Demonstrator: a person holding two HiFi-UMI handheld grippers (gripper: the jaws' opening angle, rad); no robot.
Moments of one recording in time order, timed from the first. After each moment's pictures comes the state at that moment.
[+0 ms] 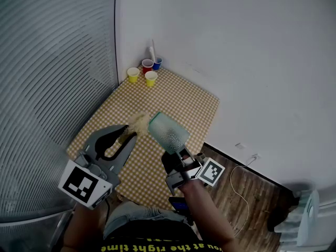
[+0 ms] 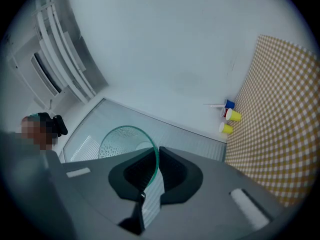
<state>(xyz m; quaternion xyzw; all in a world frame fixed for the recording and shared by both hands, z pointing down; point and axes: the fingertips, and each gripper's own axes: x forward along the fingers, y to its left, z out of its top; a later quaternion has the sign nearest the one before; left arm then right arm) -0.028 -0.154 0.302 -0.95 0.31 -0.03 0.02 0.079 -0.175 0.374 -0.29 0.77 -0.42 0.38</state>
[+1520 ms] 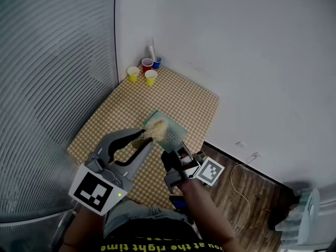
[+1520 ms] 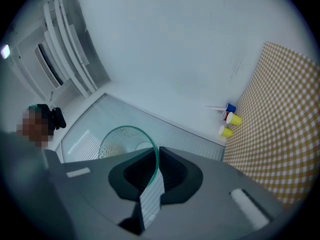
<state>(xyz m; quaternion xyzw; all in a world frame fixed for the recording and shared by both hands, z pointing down) 0.006 -0.132 0.288 -0.96 0.27 -0.04 0.05 0.074 -0.175 0.369 -0.31 0.78 -0.40 0.36</state>
